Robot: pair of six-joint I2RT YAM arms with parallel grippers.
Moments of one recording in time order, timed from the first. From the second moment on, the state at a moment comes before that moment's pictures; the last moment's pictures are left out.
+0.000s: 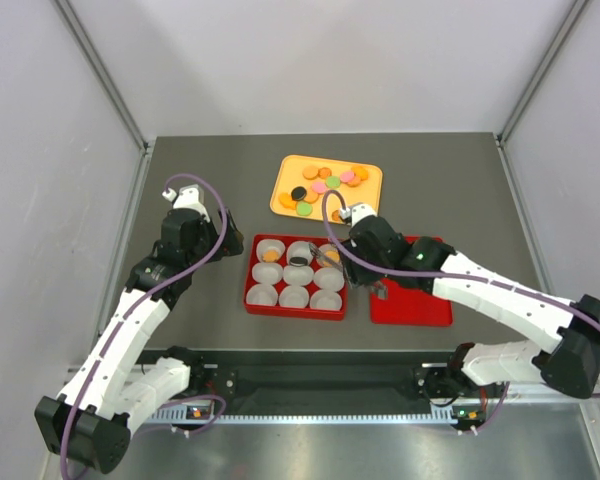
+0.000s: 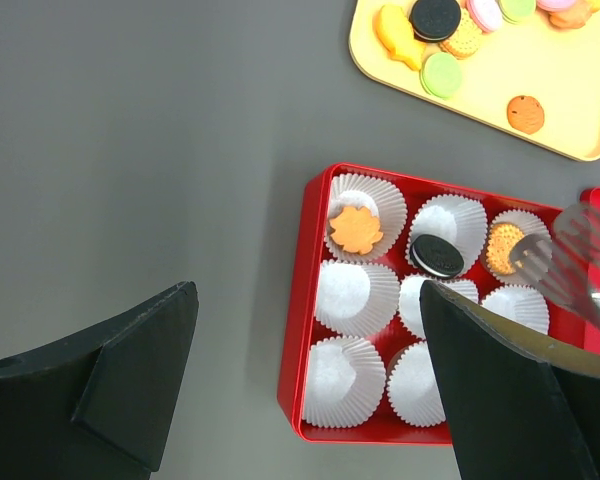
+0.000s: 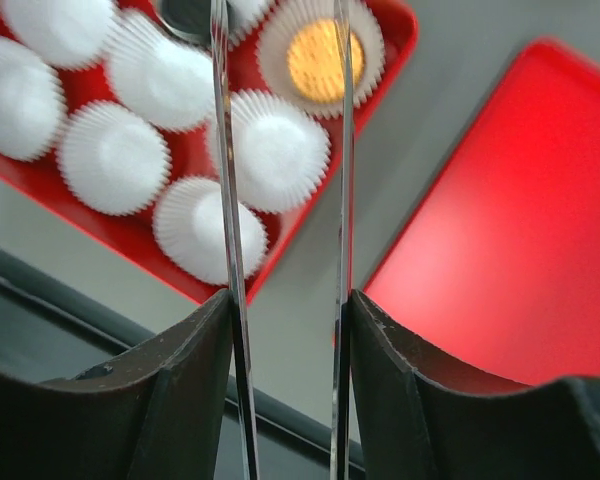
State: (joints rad) left arm -0.31 0.89 0.85 -0.53 -0.13 -0.44; right arm 0.92 1.24 1.03 -0.68 0.22 0.39
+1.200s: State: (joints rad) left arm -0.31 0.90 0.85 -0.53 -0.13 -0.44; right arm 0.49 1.91 1.64 -0.67 0.26 0.20
